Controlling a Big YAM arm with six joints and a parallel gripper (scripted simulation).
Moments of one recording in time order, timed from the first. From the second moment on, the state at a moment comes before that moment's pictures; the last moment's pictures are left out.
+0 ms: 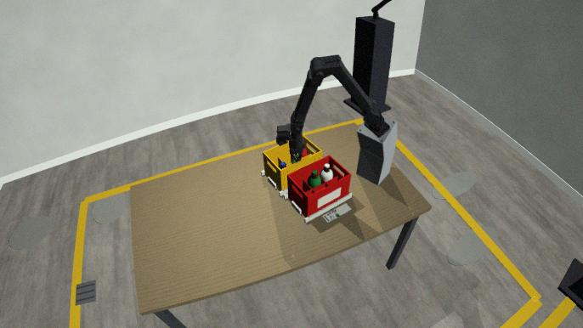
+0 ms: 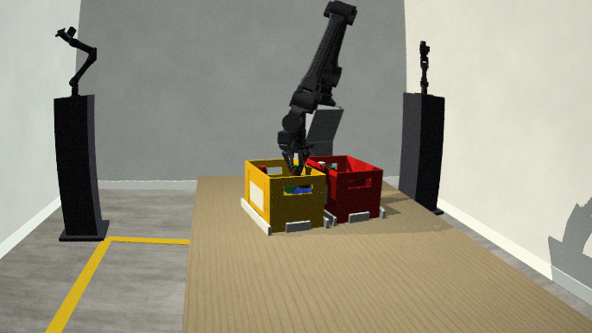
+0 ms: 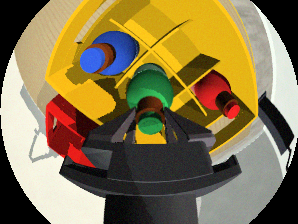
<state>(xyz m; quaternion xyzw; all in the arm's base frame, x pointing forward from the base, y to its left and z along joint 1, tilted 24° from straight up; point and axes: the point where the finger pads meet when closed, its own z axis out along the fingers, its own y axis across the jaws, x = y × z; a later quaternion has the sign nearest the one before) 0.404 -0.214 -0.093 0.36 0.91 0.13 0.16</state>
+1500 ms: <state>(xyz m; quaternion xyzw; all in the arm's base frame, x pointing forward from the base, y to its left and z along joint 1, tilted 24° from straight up) 0.379 -0.222 -0.033 0.36 0.91 0.13 0.15</state>
